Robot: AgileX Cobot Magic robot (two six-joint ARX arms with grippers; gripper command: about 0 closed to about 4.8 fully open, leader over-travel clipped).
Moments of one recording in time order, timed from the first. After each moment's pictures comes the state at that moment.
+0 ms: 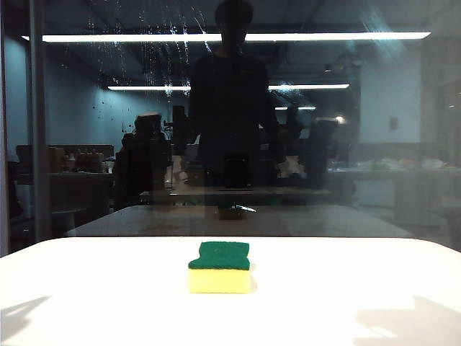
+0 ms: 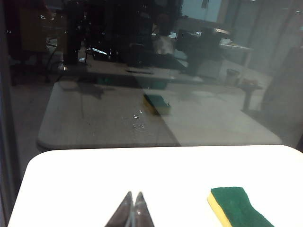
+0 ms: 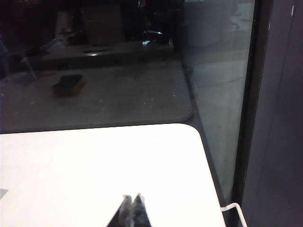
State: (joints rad) left arm -0.12 0.00 0.01 0.07 0.18 -0.13; right arm 0.10 0.00 0.01 -0.04 0.06 0.10
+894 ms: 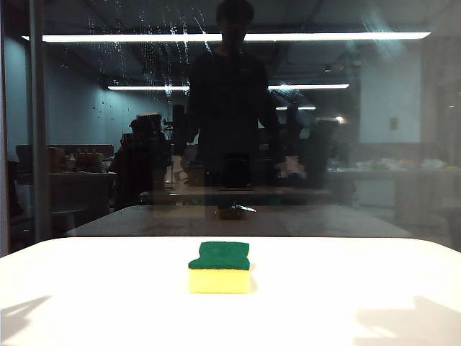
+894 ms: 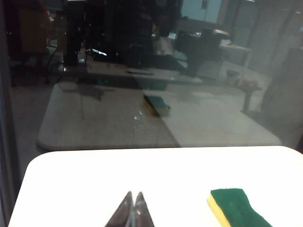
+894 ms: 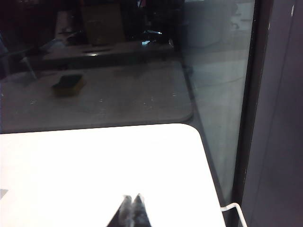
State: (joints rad) left arm -0.12 0.00 0.01 0.08 0.18 -0.13; right arm 0.10 0.00 0.01 -0.04 0.06 0.10
